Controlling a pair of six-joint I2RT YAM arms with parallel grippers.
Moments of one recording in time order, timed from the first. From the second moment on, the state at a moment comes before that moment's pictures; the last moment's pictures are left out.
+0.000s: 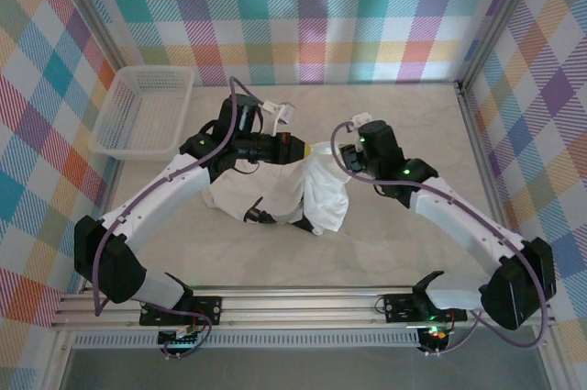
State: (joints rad) left arm -0.58 1.45 1.33 -0.43 0.66 -0.50; right arm 0.57 1.23 1.03 -0.43 0.27 0.05
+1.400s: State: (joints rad) left arm -0.61 1.62 1.07 -0.26 0.51 -0.50; right arm 0.28 1.17 0.74 -0.21 -0.68 0.63
